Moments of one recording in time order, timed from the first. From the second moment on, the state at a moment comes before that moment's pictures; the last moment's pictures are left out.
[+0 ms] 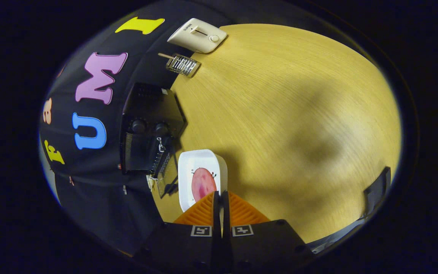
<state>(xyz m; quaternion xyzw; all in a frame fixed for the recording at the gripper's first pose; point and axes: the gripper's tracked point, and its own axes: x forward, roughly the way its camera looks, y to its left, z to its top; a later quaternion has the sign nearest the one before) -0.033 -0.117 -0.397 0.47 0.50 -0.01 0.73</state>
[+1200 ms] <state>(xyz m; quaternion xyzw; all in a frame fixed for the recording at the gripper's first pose) 0.175 0.099 -0.409 0.61 0.35 -0.19 0.69</state>
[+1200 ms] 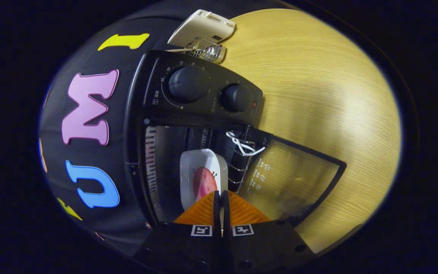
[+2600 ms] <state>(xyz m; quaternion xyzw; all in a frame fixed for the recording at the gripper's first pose) 0.163 0.152 -0.362 0.59 0.37 -0.16 0.70</state>
